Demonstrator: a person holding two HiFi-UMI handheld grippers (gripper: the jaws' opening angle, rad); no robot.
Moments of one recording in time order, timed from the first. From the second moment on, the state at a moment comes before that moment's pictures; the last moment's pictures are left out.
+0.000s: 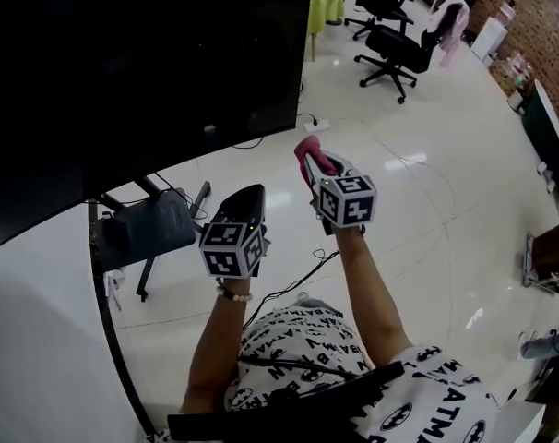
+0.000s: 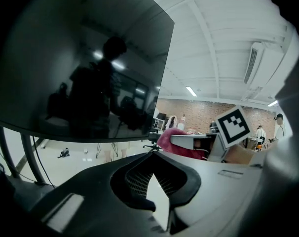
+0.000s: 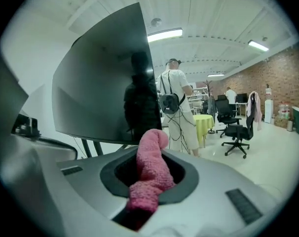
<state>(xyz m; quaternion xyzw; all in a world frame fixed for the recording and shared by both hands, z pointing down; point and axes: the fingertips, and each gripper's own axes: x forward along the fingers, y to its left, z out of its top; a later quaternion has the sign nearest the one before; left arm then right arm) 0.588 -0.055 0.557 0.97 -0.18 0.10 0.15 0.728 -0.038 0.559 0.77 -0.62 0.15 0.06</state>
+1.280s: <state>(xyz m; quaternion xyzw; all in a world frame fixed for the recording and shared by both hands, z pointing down) 0.636 -0.132 0.445 0.98 -0.19 0.09 0.03 0.766 -0.129 0.431 0.79 -0.58 -0.06 0.19</state>
